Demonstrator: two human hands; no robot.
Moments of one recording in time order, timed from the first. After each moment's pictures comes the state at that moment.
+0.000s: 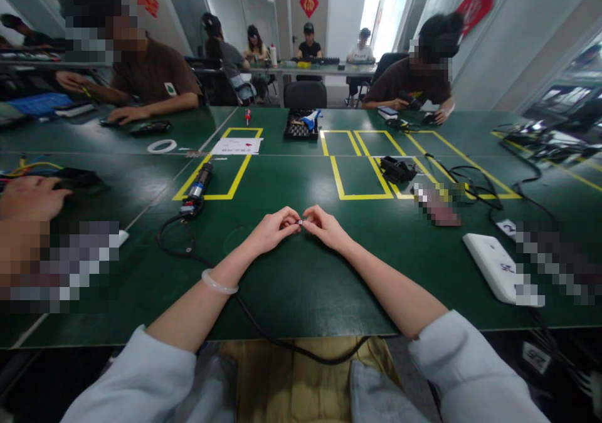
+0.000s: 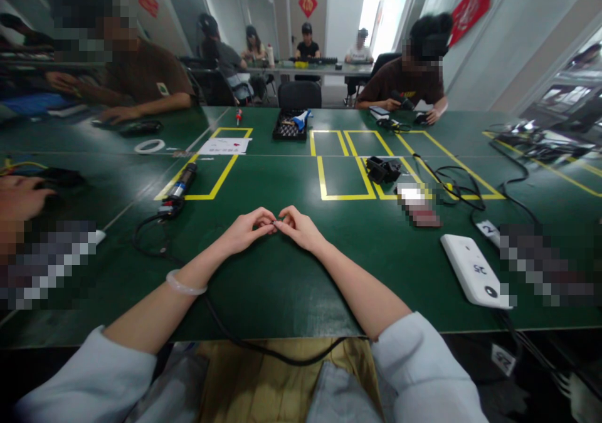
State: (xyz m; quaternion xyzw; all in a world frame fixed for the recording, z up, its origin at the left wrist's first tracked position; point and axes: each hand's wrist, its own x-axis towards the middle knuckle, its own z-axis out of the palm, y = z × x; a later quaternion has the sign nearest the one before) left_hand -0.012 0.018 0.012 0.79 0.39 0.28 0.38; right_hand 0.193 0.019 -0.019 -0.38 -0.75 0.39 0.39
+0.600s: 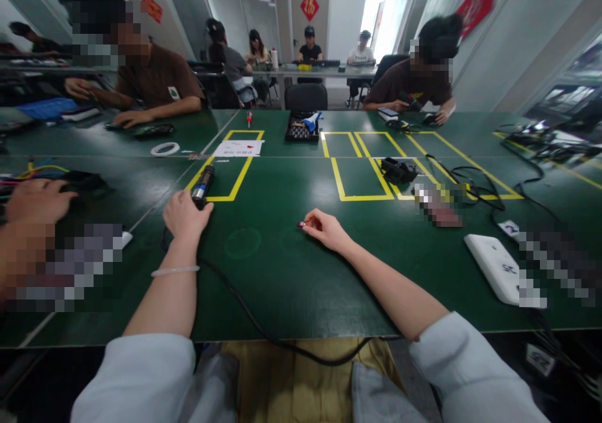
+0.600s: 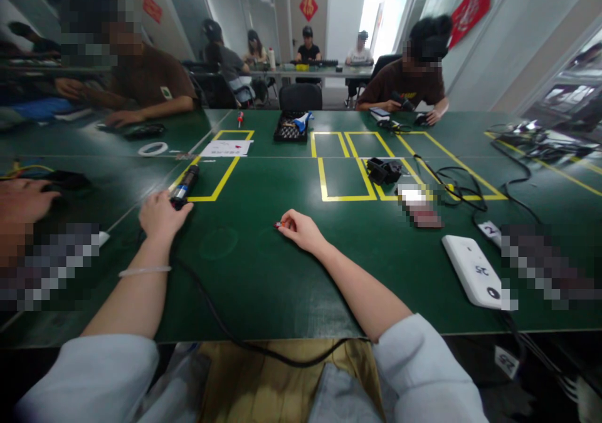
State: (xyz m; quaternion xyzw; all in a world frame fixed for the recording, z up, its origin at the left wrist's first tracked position) left_hand -0.174 0.063 0.017 0.56 0.80 0.22 -0.07; right_hand 0.193 0.020 -0.020 -0.40 -0.76 0.35 0.37
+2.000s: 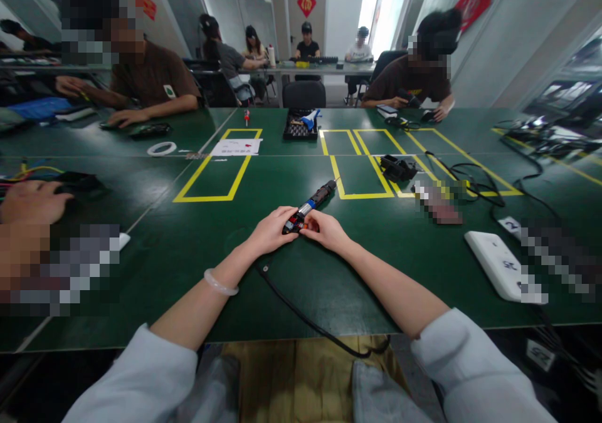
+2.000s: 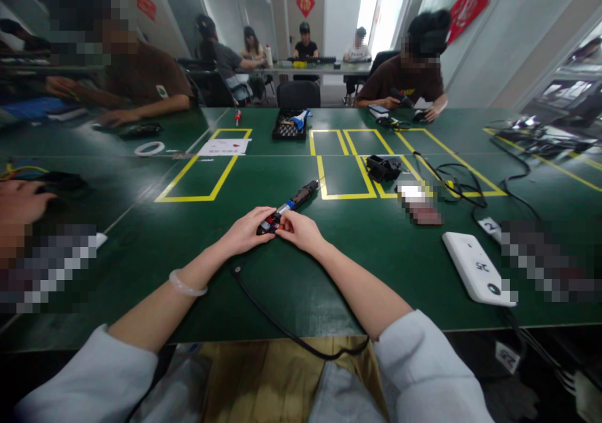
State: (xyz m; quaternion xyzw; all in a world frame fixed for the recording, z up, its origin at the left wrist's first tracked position) left_hand -0.021 0.029 0.001 0.88 0.42 0.19 0.15; right_hand 0.190 0.020 -0.023 -0.43 -0.80 0.26 0.34
